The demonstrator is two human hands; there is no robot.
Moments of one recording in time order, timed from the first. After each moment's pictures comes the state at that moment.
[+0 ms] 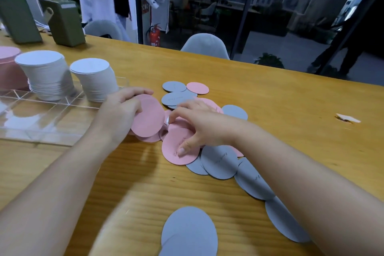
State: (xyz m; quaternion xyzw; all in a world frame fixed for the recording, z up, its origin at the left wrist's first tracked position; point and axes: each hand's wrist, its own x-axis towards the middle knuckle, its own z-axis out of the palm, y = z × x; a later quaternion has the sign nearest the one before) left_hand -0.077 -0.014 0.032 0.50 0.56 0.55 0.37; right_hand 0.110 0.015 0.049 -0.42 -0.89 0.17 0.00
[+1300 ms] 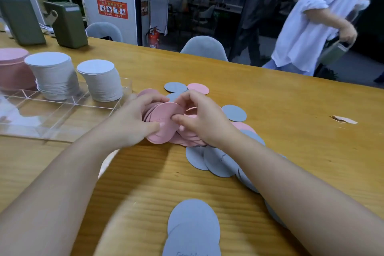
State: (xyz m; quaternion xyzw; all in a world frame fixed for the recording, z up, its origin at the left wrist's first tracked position) left_hand -0.097 -0.005 0.010 0.70 0.53 0.36 0.31; right_hand 0.094 0.003 0.039 -0.42 -0.80 0.26 0.33
